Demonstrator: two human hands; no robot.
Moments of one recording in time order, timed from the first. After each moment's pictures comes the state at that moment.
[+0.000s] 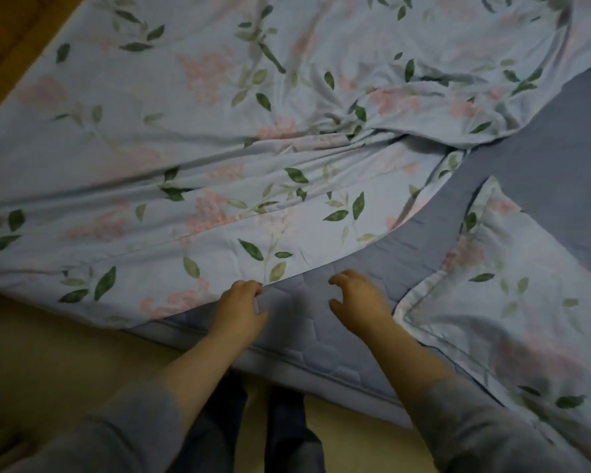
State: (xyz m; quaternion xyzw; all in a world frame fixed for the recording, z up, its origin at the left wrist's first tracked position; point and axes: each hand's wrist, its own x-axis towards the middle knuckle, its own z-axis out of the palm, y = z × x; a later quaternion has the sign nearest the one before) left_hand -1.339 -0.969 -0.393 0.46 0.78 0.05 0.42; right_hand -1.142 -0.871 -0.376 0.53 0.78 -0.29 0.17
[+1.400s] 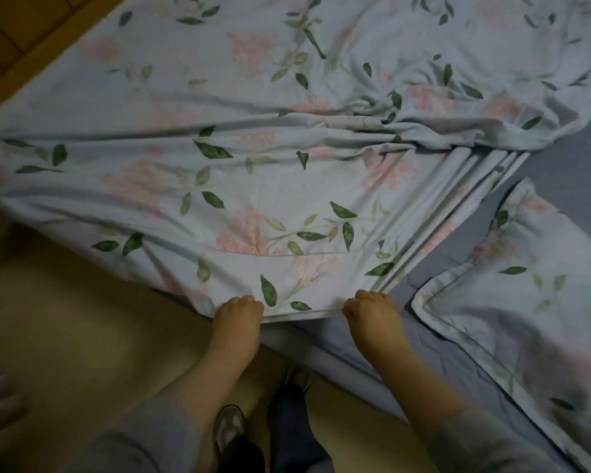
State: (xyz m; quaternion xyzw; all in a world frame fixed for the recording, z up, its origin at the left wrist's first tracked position) left_hand -1.295 -1.076 -0.443 0.54 0.80 -0.05 0.26; right_hand -1.094 -0.958 -0.433 0.41 0.90 -0.09 0.13
